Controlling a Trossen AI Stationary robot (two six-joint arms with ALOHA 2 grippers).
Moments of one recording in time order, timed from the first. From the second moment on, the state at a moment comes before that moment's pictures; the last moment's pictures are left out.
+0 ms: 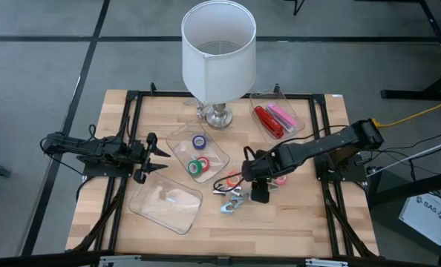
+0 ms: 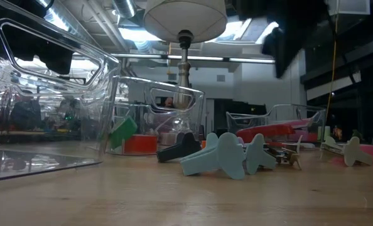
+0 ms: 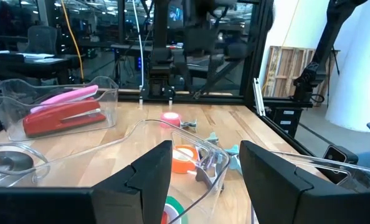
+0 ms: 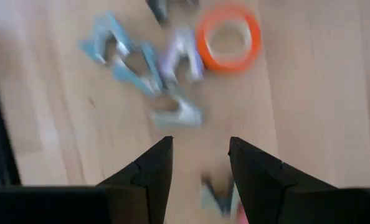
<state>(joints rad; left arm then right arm) -0.16 0.00 0.02 0.00 -0.05 -0.09 0.30 1.65 1.32 -0.95 -0.01 0.48</state>
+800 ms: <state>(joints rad) -0.16 0.00 0.02 0.00 -0.05 -0.09 0.41 1.65 1.06 -1.12 0.05 0.64</state>
